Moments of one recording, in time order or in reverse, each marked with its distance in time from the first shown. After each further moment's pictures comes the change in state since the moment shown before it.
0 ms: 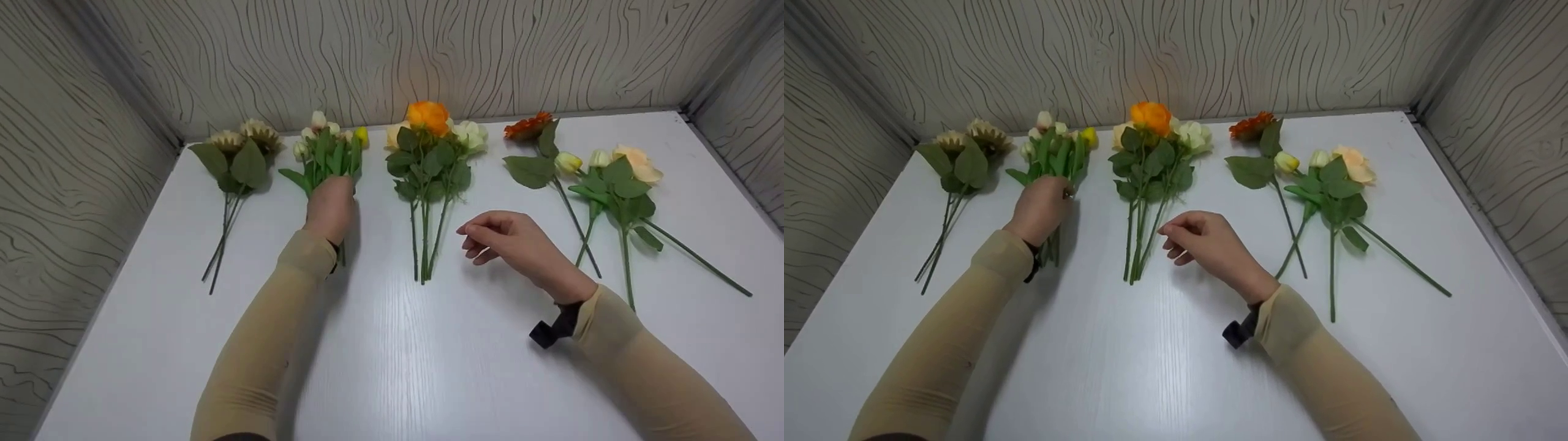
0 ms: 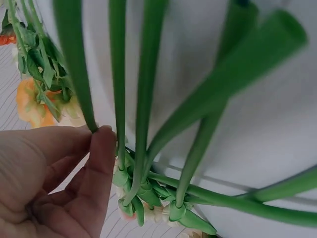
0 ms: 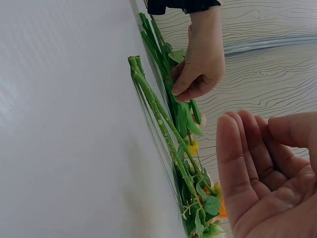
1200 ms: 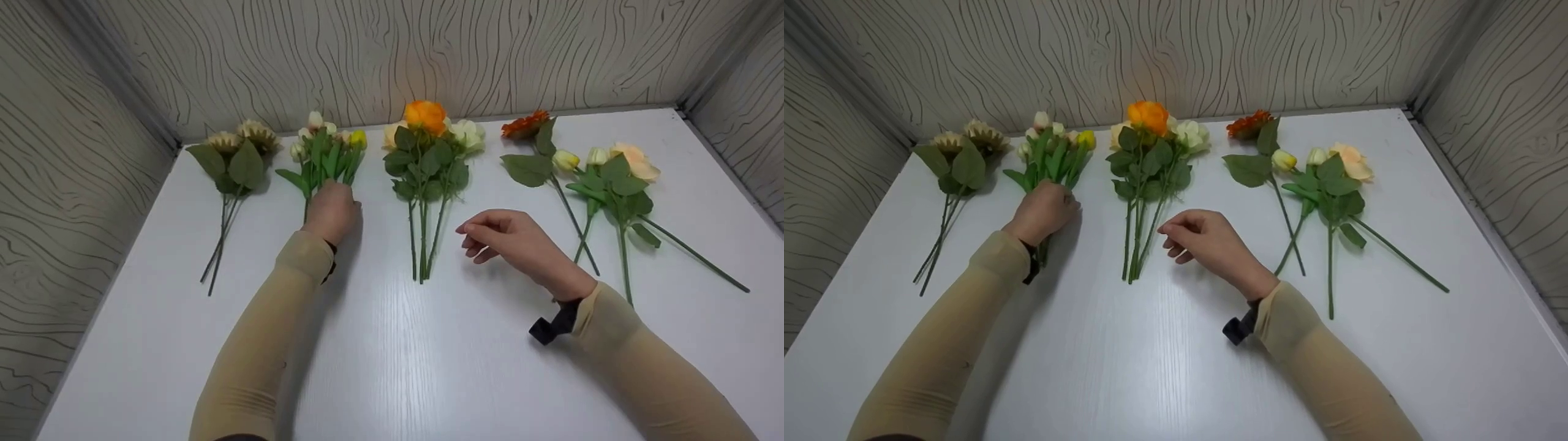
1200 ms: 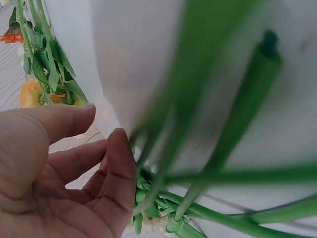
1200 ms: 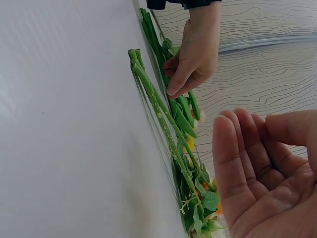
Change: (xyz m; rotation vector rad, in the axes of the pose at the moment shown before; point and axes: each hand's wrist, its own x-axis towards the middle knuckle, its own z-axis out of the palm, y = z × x) left_hand 0.001 0.002 0.003 0.026 -0.101 -0.071; right_hand 0.000 0.001 -0.002 -0.002 -0.009 0.020
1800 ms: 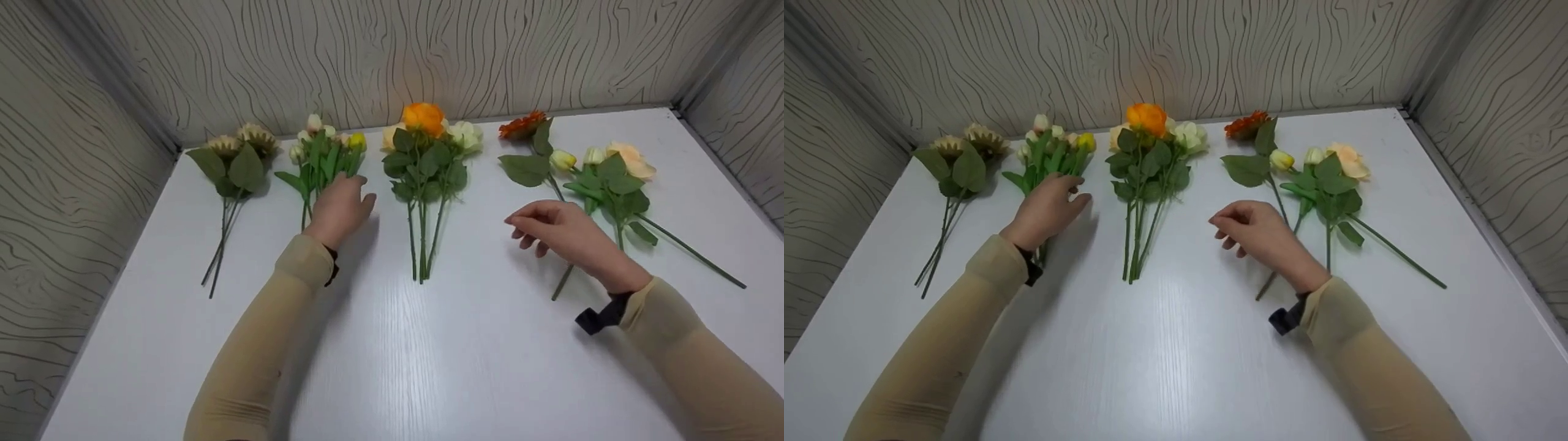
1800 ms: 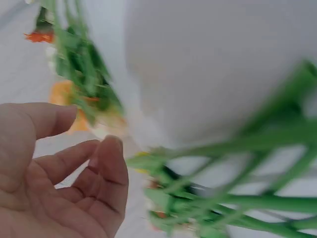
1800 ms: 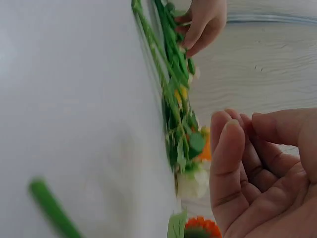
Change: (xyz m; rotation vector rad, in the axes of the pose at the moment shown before) left_hand -0.007 0.020 -0.011 -0.097 0.026 0.101; right_hand -0.026 0.000 -0.062 -0.295 0.098 0.100
